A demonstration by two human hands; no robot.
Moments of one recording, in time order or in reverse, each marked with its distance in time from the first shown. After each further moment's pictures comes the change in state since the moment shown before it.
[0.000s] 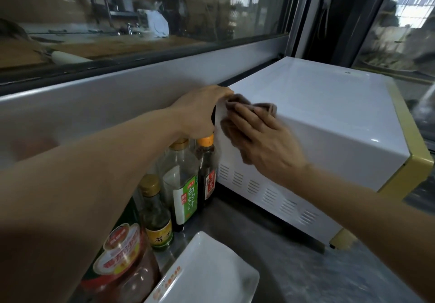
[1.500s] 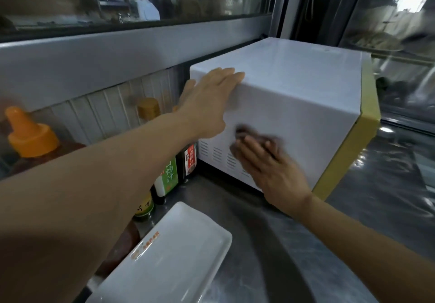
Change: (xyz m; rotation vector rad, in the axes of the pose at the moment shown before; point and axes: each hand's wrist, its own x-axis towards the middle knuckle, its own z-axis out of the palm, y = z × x) left_hand -0.008 0.057 0.052 0.156 0.095 0.006; right_hand -0.128 -0.037 0.026 0.104 -0.211 0.013
